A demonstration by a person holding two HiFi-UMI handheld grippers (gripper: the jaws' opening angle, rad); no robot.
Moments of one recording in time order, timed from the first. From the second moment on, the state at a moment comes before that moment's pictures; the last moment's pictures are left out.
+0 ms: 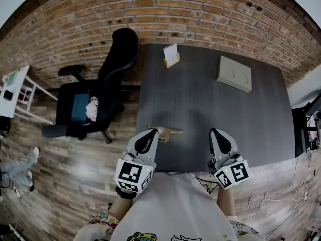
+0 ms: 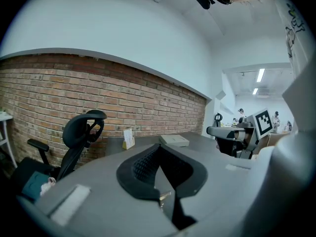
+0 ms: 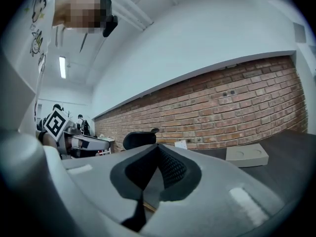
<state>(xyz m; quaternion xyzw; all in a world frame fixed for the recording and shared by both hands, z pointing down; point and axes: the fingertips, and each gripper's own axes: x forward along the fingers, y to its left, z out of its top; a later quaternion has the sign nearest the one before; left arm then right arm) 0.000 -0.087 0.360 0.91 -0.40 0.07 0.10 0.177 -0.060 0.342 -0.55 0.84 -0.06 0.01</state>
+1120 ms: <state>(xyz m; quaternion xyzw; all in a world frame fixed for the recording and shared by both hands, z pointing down) -0.011 -0.087 0.366 0.90 -0.41 0.07 0.10 0.166 -0.065 0.350 -0.54 0.84 -0.07 -0.01</state>
